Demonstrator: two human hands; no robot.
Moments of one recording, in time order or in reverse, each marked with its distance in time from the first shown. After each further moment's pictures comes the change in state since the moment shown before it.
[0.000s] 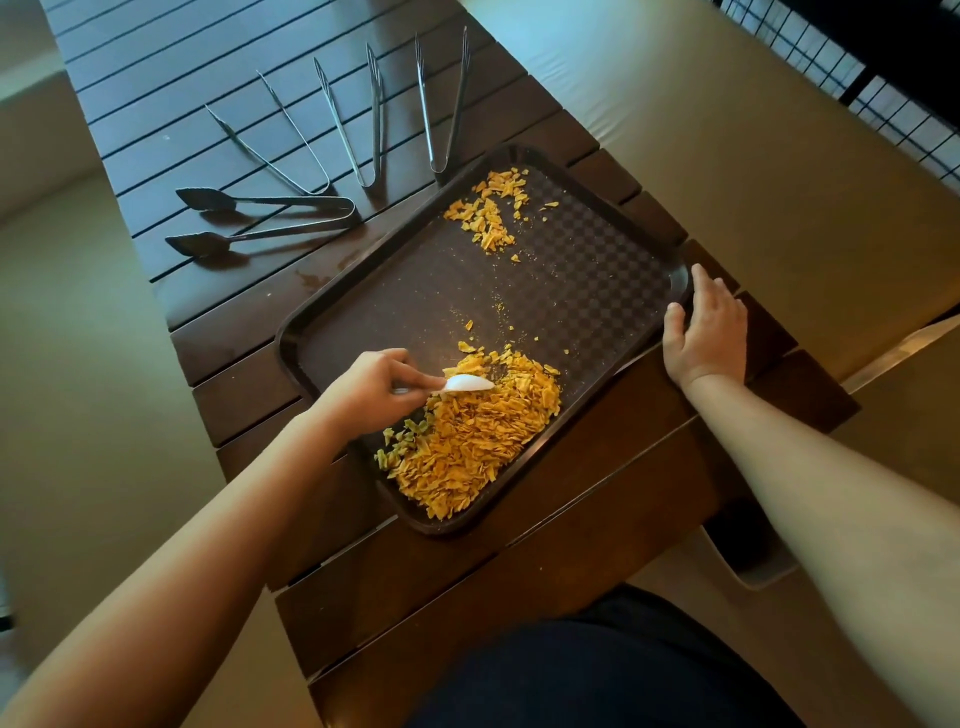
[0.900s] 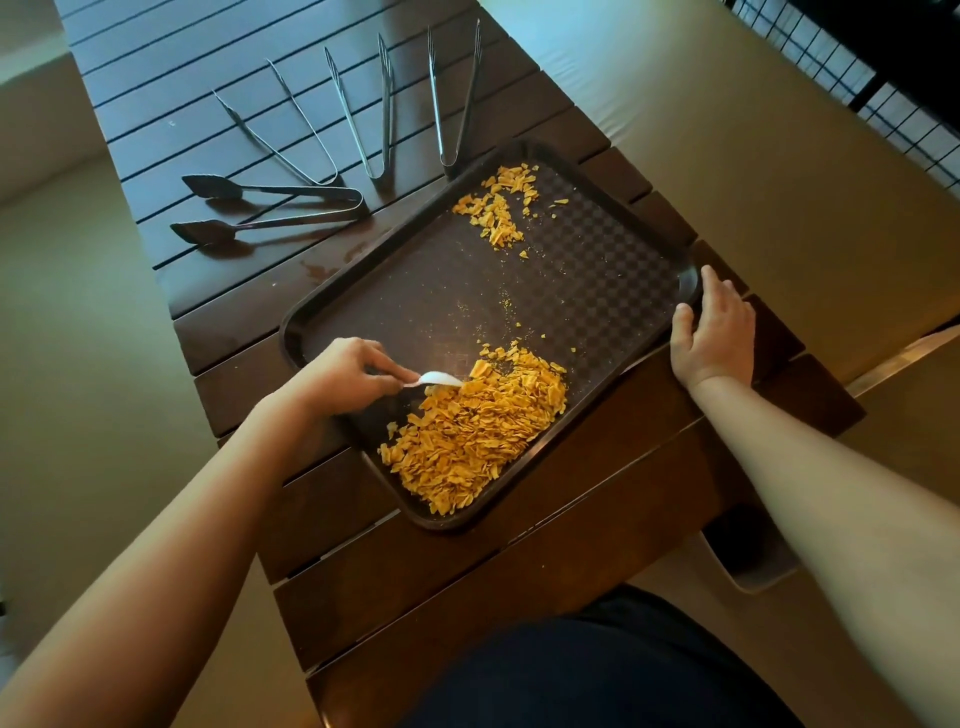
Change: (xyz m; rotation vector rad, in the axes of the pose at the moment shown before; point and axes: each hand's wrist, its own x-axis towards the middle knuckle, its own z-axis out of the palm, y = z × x) left_hand -0.002 -0.020 -0.023 -0.072 -0.065 -0.184; right_hand -0.002 -0.003 -0.001 -0.008 0.006 -0.005
